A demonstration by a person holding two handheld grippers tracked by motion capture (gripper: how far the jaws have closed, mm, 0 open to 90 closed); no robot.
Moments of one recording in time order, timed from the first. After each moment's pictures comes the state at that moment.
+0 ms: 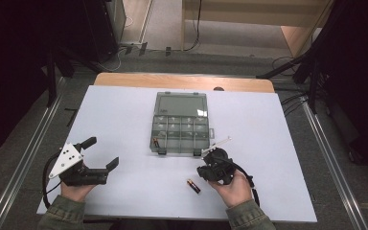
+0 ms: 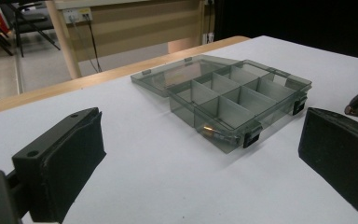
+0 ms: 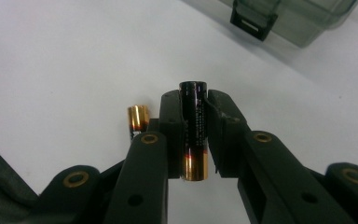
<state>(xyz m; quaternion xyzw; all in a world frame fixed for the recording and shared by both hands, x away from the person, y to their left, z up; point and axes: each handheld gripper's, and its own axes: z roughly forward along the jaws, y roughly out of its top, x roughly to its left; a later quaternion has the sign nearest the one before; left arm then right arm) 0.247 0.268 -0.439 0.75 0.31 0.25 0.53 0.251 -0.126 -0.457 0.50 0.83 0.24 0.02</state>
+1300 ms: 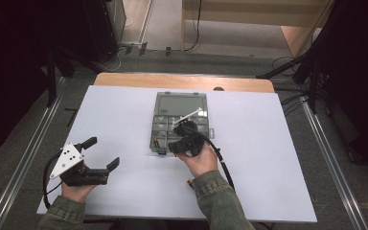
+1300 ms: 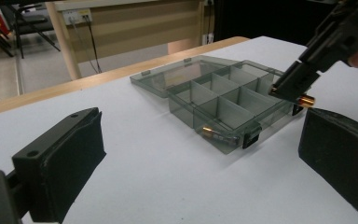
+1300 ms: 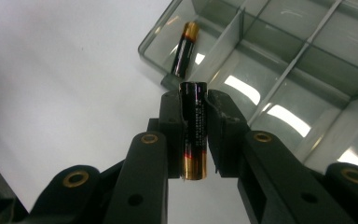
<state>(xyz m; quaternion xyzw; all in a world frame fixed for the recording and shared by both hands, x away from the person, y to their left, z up) 0.246 0.268 -0.440 0.75 0.31 0.26 0.53 0.322 -0.056 -0.430 0.51 0.81 0.28 -0.02</state>
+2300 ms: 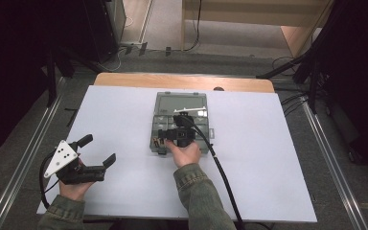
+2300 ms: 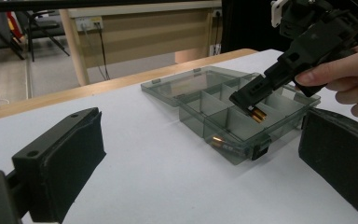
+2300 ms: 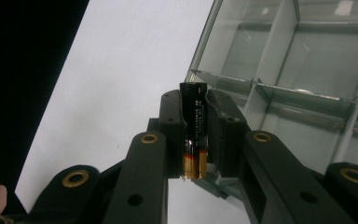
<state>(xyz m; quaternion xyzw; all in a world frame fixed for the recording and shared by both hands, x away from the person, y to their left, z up) 0.250 0.275 -0.437 0.72 0.33 0.26 0.55 0.355 -0.041 -0.455 0.60 0.69 0.40 -0.08</state>
